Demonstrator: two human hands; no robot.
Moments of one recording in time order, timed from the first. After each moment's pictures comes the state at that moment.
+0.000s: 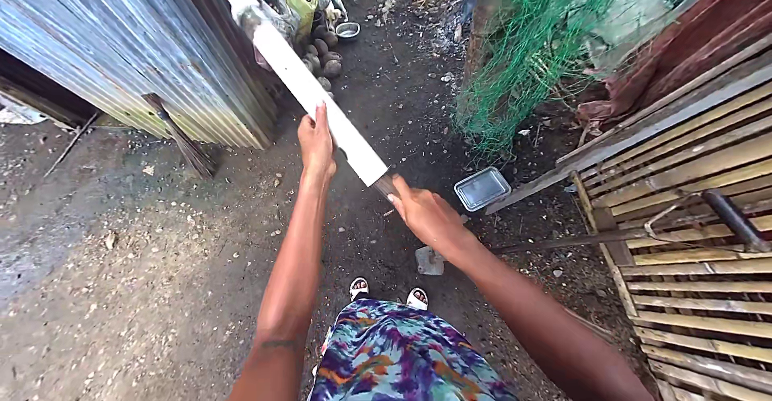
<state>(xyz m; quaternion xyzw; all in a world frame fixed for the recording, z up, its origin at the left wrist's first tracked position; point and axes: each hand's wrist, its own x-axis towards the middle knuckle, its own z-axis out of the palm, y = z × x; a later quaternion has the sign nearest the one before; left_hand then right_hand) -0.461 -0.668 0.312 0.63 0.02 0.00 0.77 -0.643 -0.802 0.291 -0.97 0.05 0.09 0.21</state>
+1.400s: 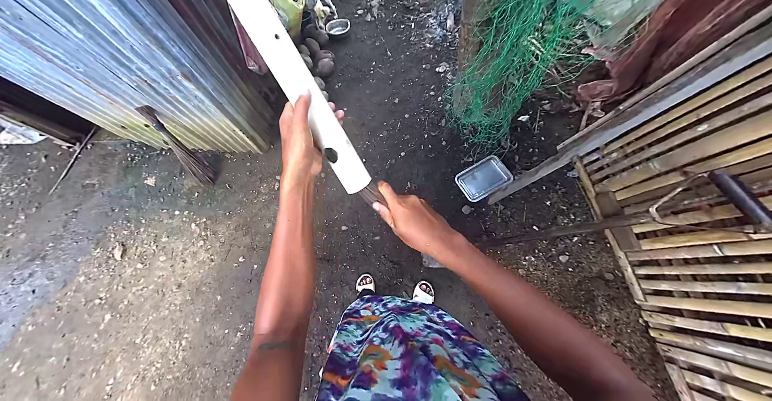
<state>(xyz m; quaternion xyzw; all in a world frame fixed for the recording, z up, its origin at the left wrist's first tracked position) -0.468 -0.672 0.350 0.58 -0.06 -0.05 0.81 -0.639 -0.802 0.293 -0.95 0.02 0.11 0.30</state>
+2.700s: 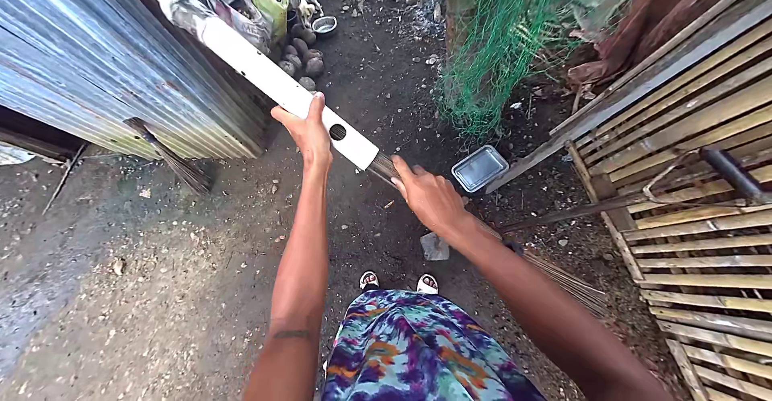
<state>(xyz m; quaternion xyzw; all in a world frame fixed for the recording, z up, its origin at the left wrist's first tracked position) -0.439 -0.713 0.310 0.64 -0.03 0.12 0.76 -0.632 -0.835 0.279 -0.97 0.13 0.02 0.21</state>
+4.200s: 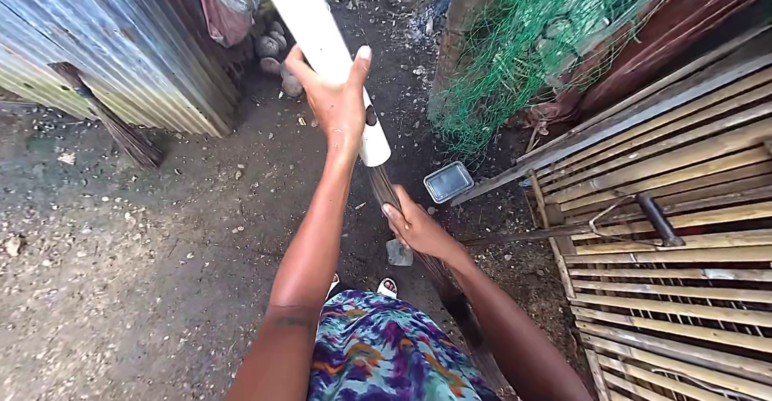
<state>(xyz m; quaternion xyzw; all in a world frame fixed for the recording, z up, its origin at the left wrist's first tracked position) -0.460 -0.744 0.361 0.63 -0.06 0.15 0.76 -0.645 -0.835 0.262 -0.85 0.08 0.12 0.50</state>
